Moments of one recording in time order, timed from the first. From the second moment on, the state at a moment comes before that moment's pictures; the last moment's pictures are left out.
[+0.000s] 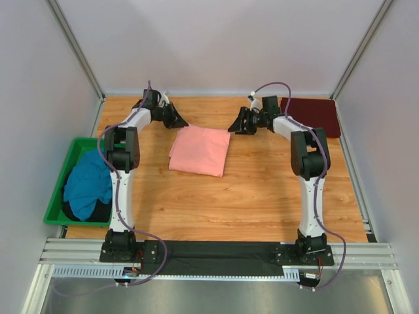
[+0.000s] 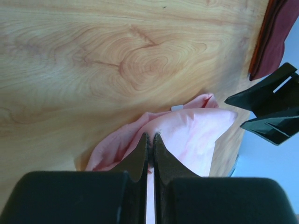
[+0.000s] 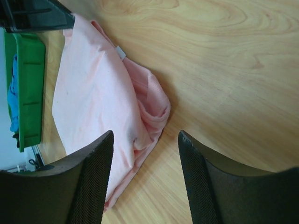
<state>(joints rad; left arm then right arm) -0.09 2.45 1.97 -0.41 0.75 -0.56 0.18 2.29 1.68 -0.15 -0.77 0.39</state>
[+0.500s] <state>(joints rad) -0.08 2.49 2.05 -0.44 0.77 -0.55 0.19 2.39 1.80 -0.18 -0.86 0.38</state>
